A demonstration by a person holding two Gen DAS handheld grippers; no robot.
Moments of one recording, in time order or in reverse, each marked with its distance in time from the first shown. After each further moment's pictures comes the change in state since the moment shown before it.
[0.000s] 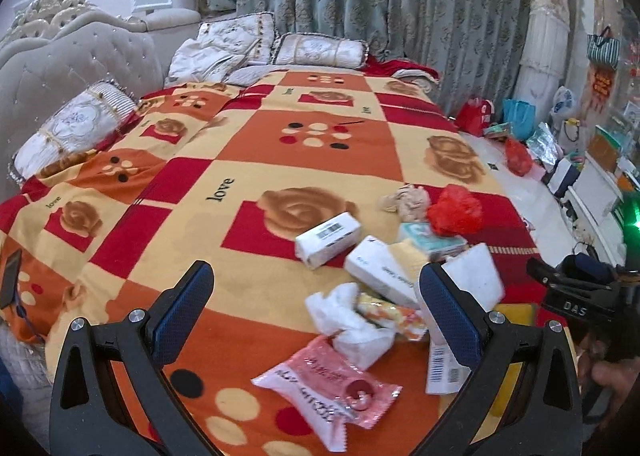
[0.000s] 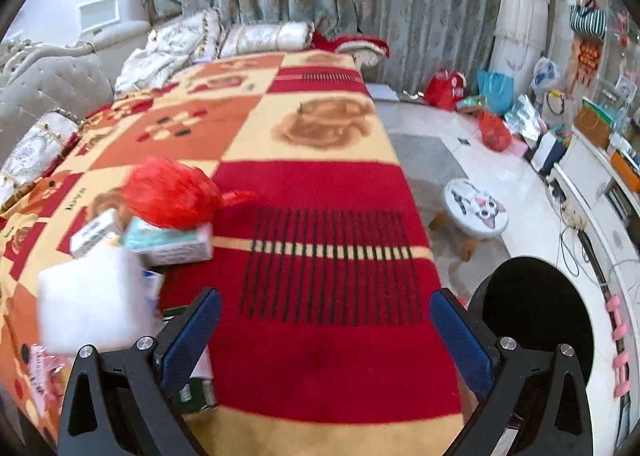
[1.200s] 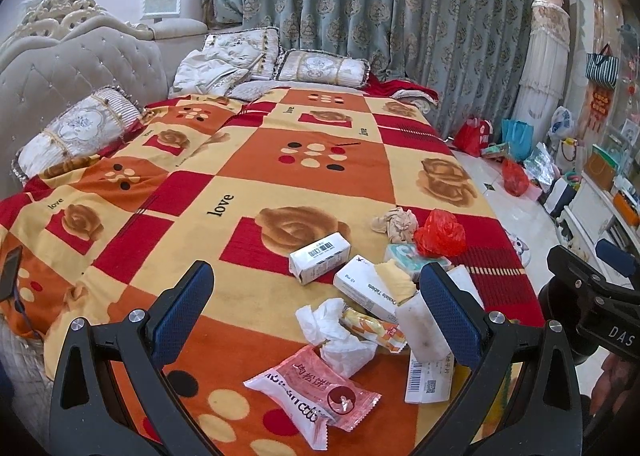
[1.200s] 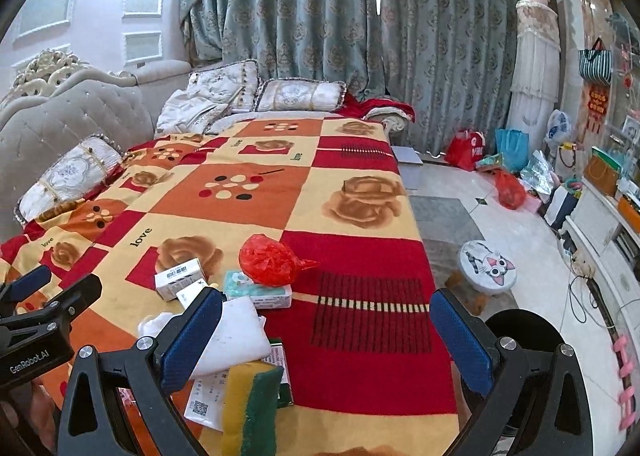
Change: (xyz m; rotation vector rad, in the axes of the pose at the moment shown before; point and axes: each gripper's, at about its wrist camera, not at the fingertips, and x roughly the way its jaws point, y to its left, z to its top) left arm -0.018 -0.001 0.007 -0.039 -0.054 -0.008; right arm -0.085 0.039 0.017 -0.058 -0.181 0.067
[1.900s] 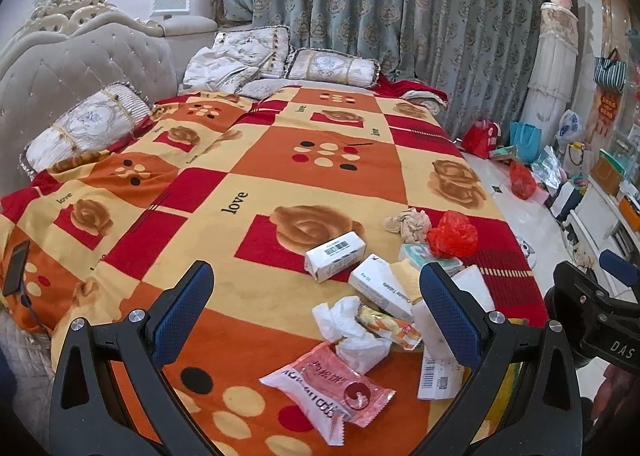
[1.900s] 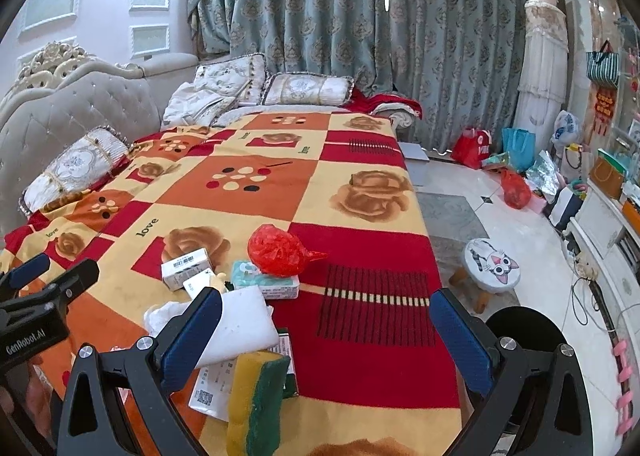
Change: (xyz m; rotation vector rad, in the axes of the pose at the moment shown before) left arm -0.005 0.018 0.001 -0.023 0.009 0.030; right arm -0.002 0.002 -0.002 -0.025 0.037 0.020
